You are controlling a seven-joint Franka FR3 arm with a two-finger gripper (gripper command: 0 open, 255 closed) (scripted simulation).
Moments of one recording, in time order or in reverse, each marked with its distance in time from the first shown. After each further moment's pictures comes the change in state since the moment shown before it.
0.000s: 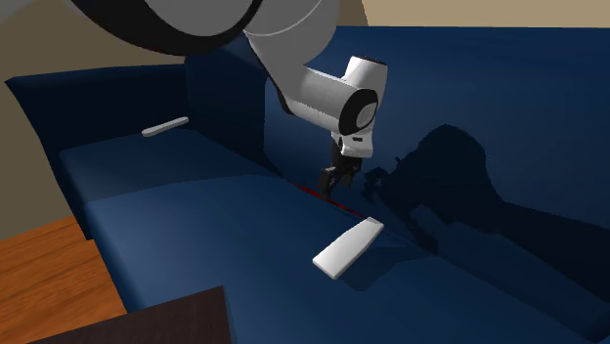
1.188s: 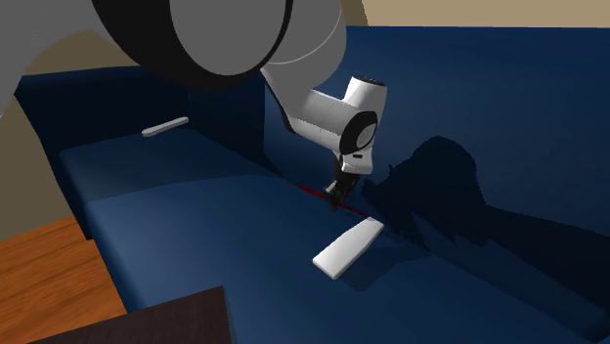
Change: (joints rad) arm 0.016 0.074 -0.024 0.012 -0.021 0.076 0.010
